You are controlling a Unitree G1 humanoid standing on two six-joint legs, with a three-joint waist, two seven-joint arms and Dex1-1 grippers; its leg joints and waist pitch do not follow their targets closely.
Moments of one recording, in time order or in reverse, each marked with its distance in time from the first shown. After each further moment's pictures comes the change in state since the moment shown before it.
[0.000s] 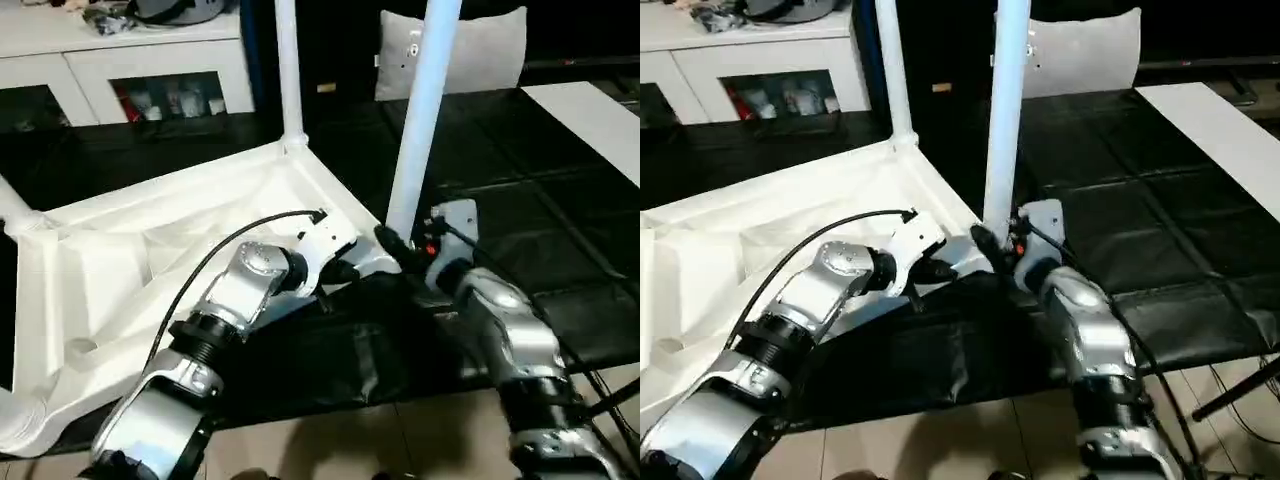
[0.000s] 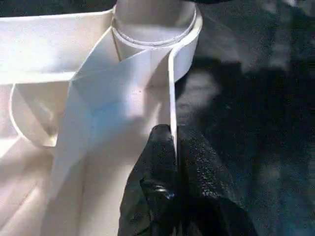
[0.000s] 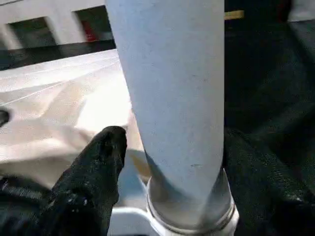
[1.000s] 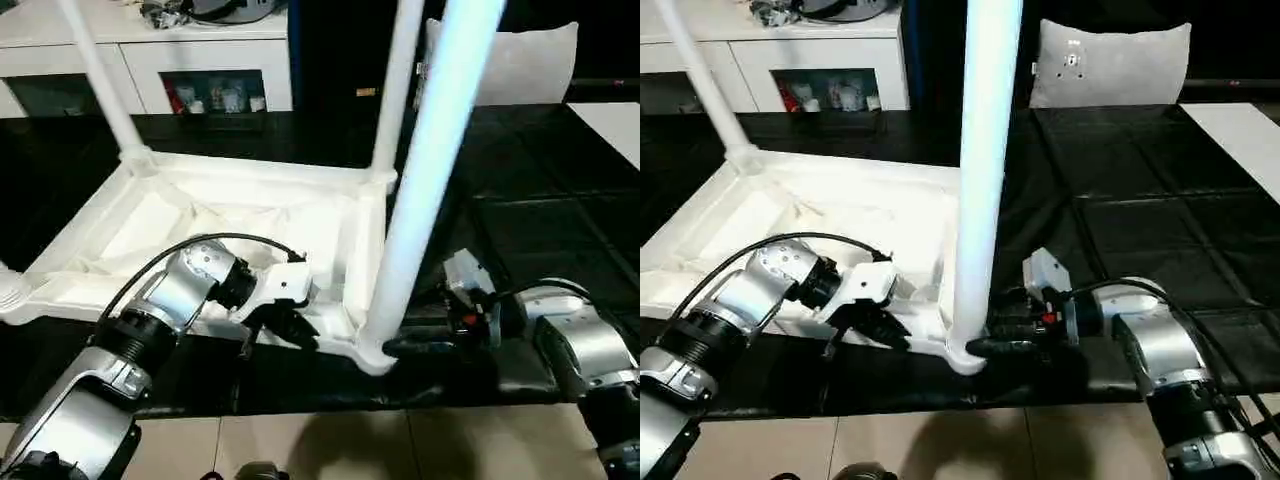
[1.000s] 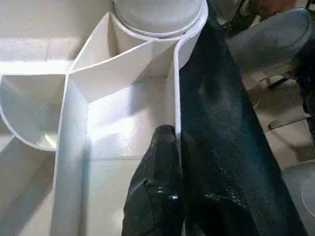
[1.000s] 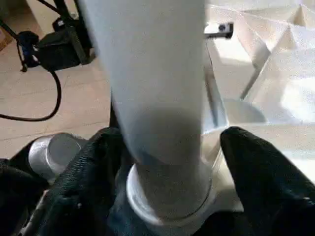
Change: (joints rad) left arm 0.024 0.280 -0.163 -0.027 -0.051 -0.346 -0.659; right arm 0.026 -0.357 0.232 -0.036 0.105 -0.106 0.902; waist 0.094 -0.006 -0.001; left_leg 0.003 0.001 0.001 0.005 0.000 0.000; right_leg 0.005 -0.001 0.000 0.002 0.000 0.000
